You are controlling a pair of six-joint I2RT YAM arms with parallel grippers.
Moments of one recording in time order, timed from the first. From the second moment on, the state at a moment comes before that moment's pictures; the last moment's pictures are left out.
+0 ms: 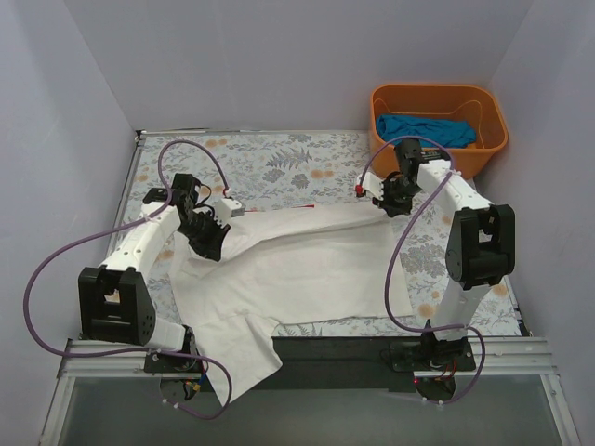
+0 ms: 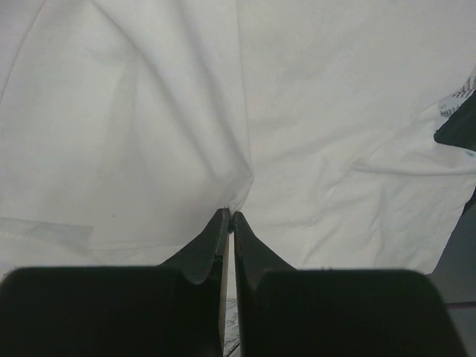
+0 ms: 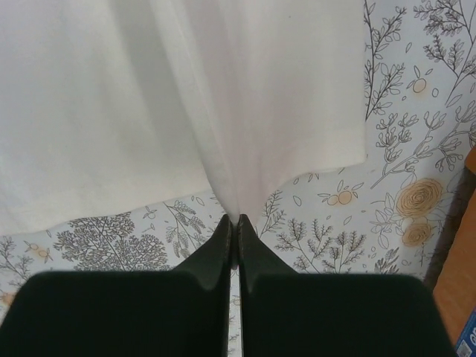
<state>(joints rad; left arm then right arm) -0.12 1.43 1.09 -1.08 0.45 0.71 0.18 1.83 1.47 -1.02 -0.32 -1.27</state>
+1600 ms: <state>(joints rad) 0.24 2.04 1.60 -0.90 0.38 0.22 0.26 2.08 1.67 -0.94 -0.23 -1.07</state>
